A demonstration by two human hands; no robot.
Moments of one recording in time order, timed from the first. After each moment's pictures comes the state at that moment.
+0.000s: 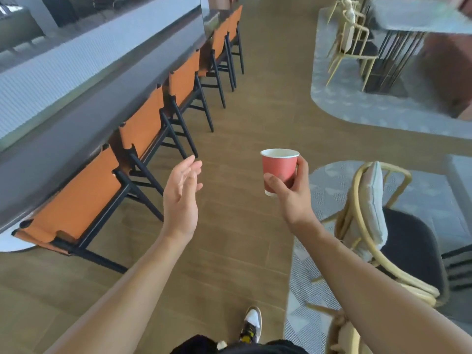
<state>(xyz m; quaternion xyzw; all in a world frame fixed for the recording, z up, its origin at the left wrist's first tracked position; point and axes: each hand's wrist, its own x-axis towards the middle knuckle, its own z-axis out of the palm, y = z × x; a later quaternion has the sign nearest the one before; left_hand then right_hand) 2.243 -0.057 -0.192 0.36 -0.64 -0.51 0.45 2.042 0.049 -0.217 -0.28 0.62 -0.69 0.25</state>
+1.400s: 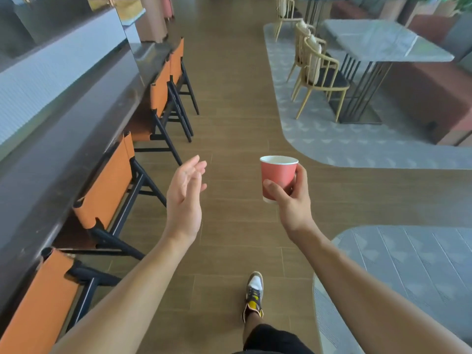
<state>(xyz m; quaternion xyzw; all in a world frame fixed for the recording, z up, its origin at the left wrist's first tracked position) 1.678 -0.760 -0.200 0.24 -0.67 -0.58 0.39 1.526 -0.606 -0.213 -0.19 0.65 -0.72 0.16</state>
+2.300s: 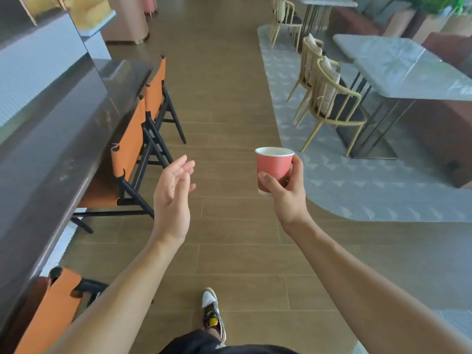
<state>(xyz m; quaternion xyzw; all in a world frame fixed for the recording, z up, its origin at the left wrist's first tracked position) 1.257 -1.219 -0.201 0.23 -0.65 -0.60 0.40 1.096 -1.063 -0.195 -0.19 0.65 -0.72 0.15</state>
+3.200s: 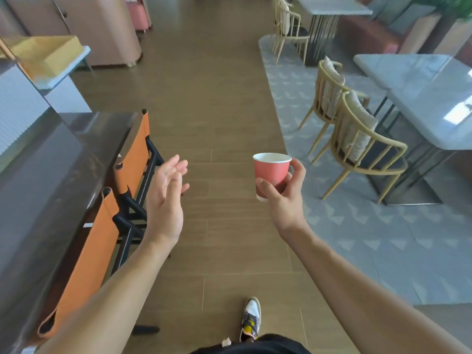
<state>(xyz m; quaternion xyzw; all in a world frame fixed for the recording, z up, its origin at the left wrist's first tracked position) 0.830 -1.613 -0.189 0.23 -0.68 -0.57 0.40 0.677 -1.445 -0.194 -0.18 0.64 -0.73 0.14</state>
